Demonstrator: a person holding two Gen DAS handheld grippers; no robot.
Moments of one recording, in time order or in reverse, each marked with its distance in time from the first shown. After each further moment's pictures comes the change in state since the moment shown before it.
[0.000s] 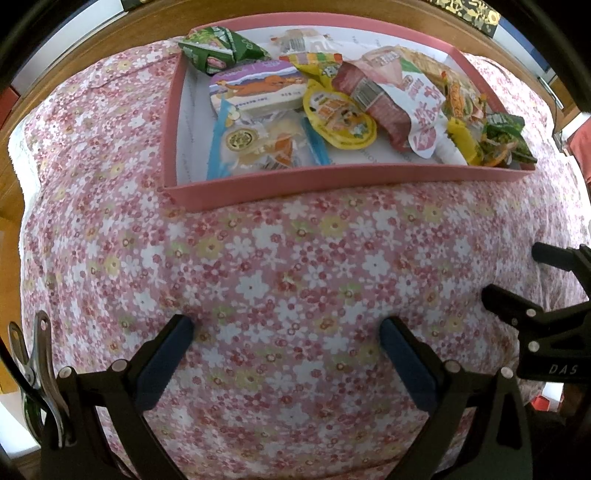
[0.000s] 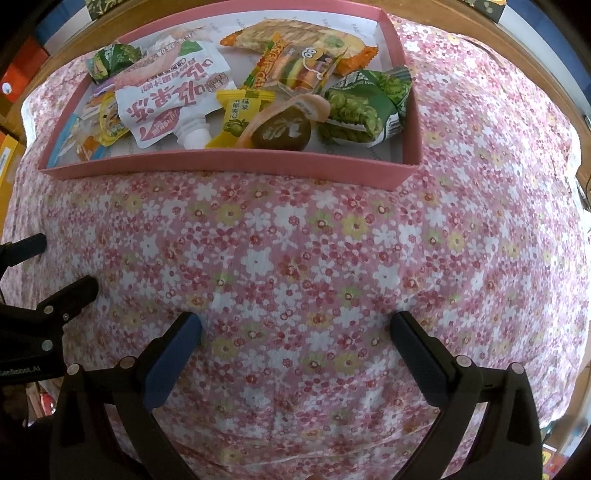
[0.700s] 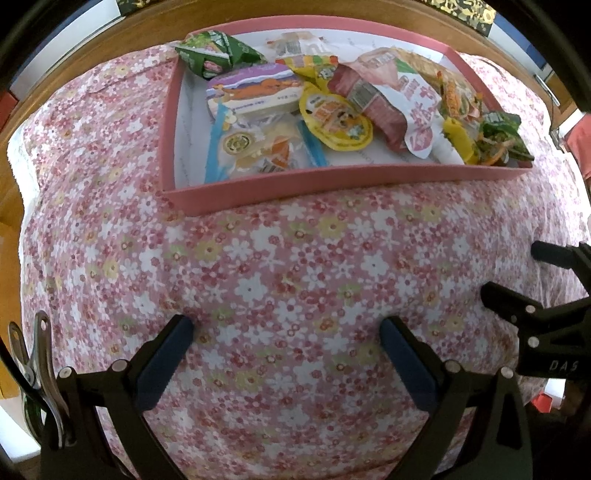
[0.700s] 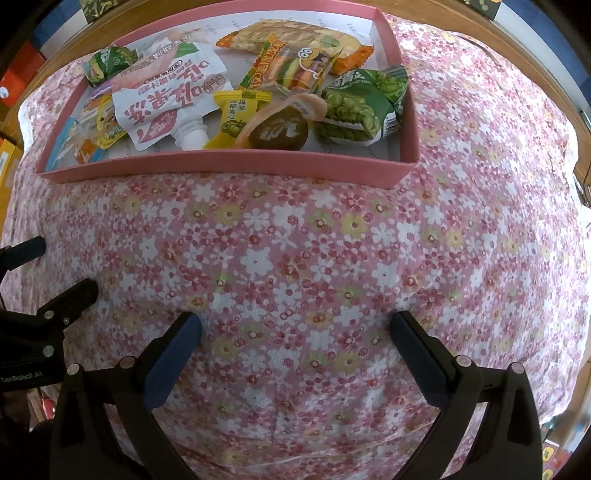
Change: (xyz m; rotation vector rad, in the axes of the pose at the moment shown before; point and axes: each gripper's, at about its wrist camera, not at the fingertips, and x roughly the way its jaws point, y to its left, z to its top) left arm -0.002 -0.002 -0.005 0.015 -0.013 -0.003; right arm -0.001 0.002 -0.002 0.018 -0.001 -0.006
